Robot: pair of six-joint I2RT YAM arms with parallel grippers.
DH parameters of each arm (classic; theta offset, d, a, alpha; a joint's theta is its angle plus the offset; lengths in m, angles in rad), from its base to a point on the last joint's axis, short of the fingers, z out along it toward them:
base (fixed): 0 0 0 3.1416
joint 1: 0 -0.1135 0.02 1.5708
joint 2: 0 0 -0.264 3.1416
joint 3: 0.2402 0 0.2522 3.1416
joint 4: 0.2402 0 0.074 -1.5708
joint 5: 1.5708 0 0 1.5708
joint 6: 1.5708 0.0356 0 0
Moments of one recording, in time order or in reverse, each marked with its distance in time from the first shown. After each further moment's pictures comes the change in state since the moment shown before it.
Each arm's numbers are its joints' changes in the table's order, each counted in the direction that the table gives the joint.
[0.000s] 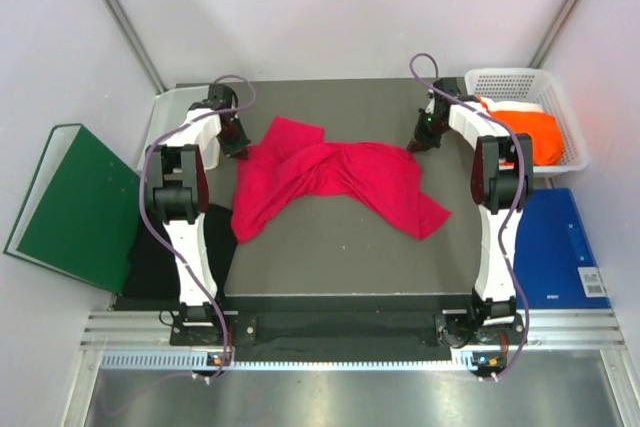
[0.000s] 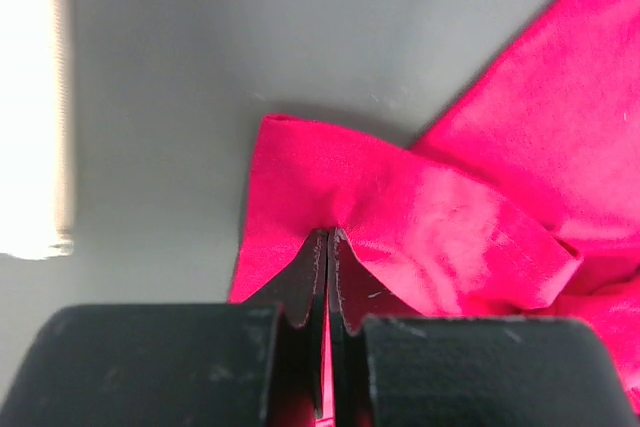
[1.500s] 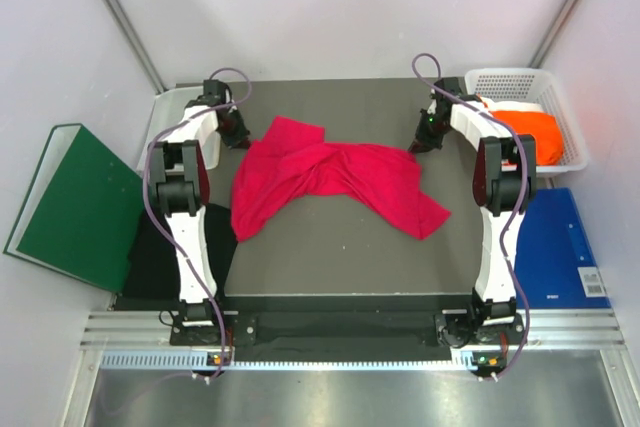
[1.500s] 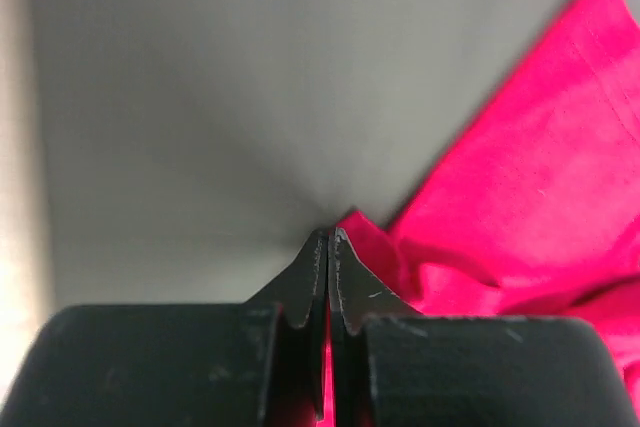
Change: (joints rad) left arm -0.049 0.123 0.142 -0.070 0.145 0.014; right arm 0.000 -0.045 -0.037 0.031 0.023 0.024
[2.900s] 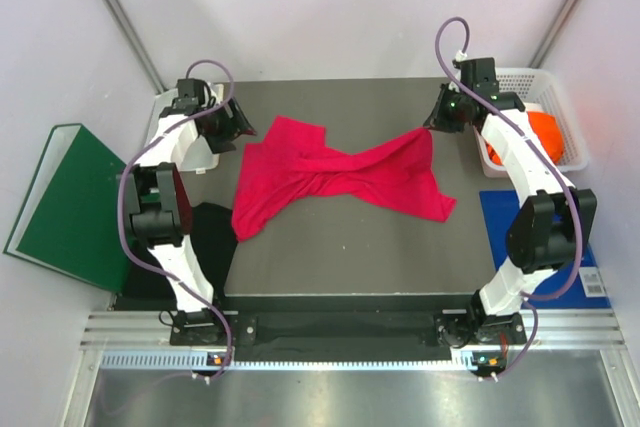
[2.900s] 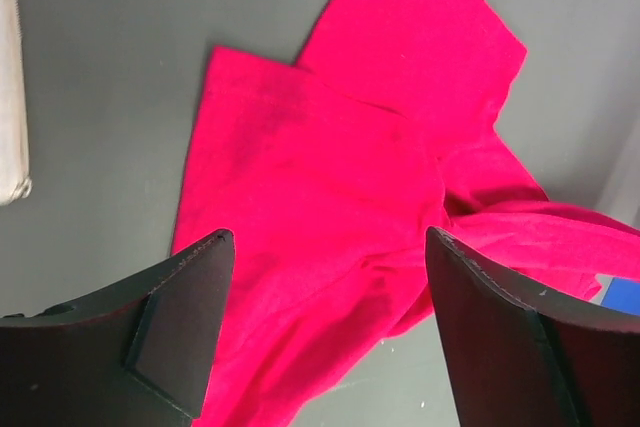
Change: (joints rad) left arm -0.037 -0.394 -0.316 -0.076 0.150 -0.038; right arm -0.032 -0.563 -0.235 -0.029 0.090 -0.037
